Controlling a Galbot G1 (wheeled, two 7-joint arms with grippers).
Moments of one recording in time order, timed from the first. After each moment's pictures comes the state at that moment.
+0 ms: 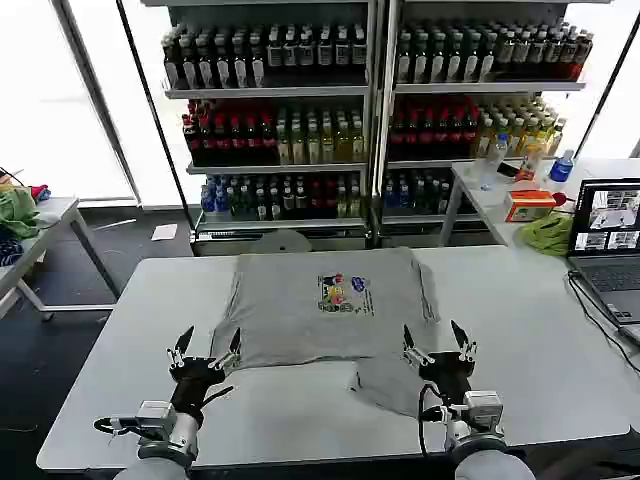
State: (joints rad) left arm 1.47 -1.34 -0.48 -2.16 -0.19 0.34 -0.12; right arm -1.46 1.21 0.29 2.24 0.31 -0.51 0.45
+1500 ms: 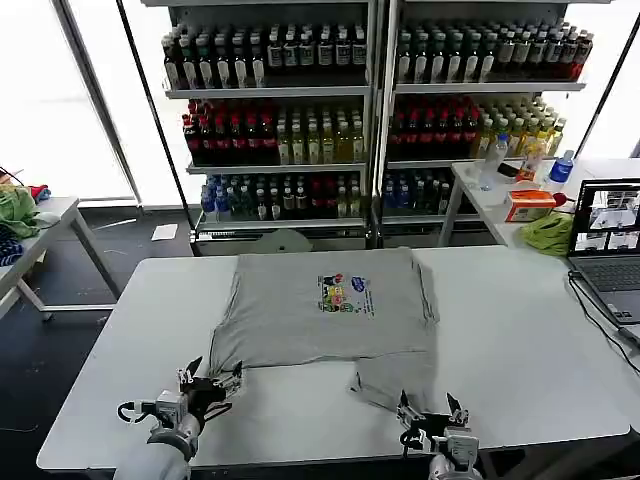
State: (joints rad) left arm 1.38 -1.24 -0.46 -1.93 -0.27 0.47 -0.10; right arm -1.53 1.27 0.24 2.18 0.41 -0.56 0.59
